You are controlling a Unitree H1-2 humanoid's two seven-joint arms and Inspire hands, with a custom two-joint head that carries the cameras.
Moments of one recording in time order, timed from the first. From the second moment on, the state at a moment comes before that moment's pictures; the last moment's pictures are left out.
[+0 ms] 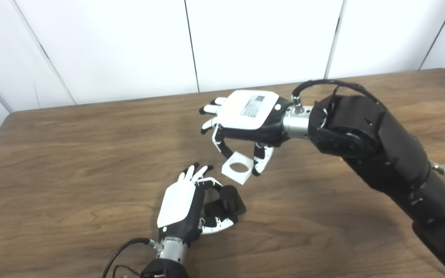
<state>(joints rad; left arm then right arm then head) 0.08 0.02 -0.39 -0.31 0.95 0.30 -0.09 -0.76 -0.40 0.50 -0.35 -0.76 -0.08 0.92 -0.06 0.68</state>
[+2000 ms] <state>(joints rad) 0.09 0.02 -0.39 -0.31 0.95 0.30 -0.09 -0.68 -0.34 0.57 -0.26 -0.84 -0.15 0.89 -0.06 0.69</state>
